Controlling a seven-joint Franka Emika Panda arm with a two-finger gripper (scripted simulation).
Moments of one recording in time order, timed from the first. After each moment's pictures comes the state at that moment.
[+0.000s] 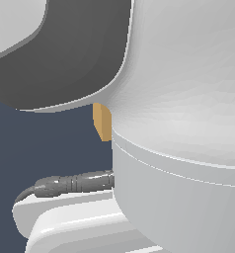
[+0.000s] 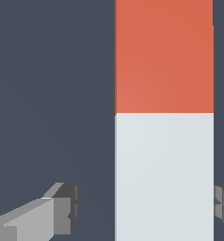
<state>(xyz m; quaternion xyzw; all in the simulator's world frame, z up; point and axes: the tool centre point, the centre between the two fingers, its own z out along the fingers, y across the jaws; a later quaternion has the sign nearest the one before) 0.040 -0.226 0.019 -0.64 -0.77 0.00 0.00</state>
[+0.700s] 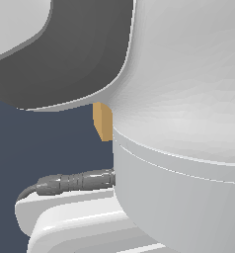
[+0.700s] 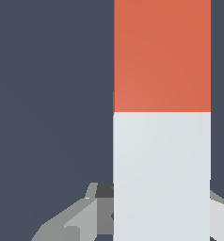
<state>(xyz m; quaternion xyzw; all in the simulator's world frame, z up) 0.041 -0.225 0.019 -0.64 -0.77 0.00 0.00</state>
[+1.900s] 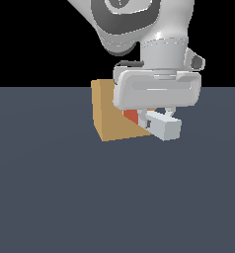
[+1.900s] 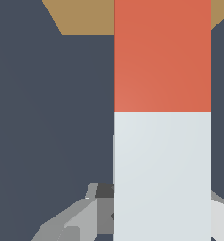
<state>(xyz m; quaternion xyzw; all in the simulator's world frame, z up) 0.090 -0.012 0.113 -0.58 -0.81 0.00 0.00</state>
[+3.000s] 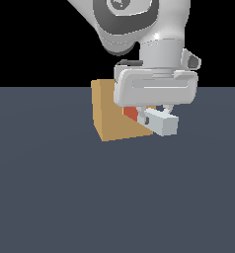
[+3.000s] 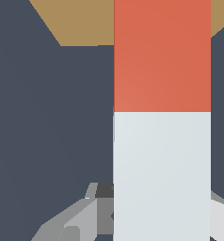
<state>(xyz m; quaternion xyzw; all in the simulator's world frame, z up) 0.090 0.003 0.117 -0.58 -0.81 0.00 0.00</state>
